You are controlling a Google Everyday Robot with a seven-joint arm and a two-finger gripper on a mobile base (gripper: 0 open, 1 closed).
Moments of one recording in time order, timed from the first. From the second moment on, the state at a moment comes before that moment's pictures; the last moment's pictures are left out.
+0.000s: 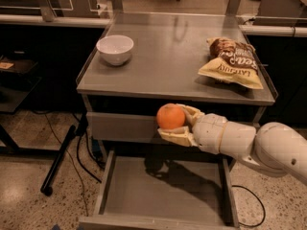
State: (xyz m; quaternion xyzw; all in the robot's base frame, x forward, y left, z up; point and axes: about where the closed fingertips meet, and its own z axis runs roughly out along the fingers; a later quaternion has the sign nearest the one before) arm 0.519 -0.061 0.787 -0.44 0.65 0.23 0.58
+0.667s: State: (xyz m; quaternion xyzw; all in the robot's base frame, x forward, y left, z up) arm 0.530 -0.056 0.813 -0.45 0.62 0.23 0.60
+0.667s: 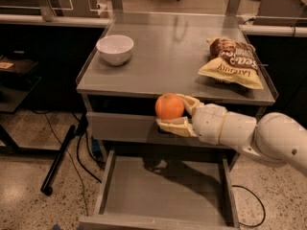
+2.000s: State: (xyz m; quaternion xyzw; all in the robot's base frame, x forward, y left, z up) arm 0.634 -0.021 0.866 -0.48 0.57 0.24 0.62
